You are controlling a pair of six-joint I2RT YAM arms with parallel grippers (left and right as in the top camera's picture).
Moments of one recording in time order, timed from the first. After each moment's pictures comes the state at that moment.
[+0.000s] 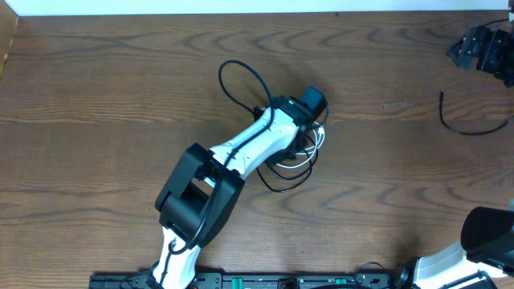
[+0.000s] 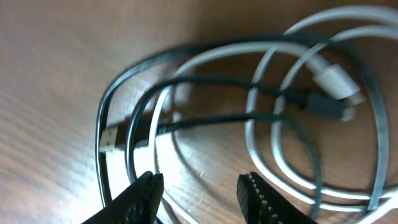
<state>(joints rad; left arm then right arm) -0.71 2.08 1.53 -0.99 -0.13 -1.21 -0.35 1.78 2.07 -1.32 -0.39 -0.01</state>
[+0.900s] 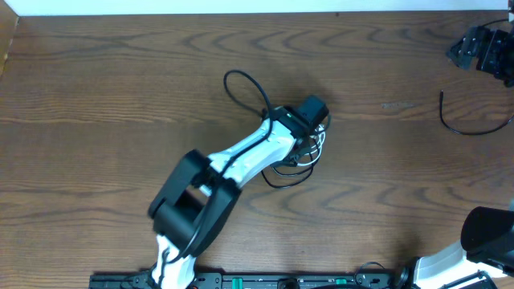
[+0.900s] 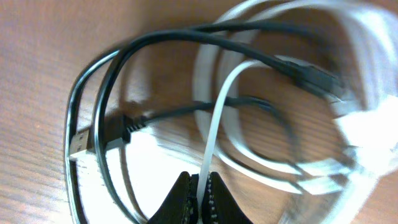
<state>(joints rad) -0.73 1.99 1.41 -0.78 -0.11 -1.03 -0.35 1.78 2.07 -1.32 -0.39 -0.01</state>
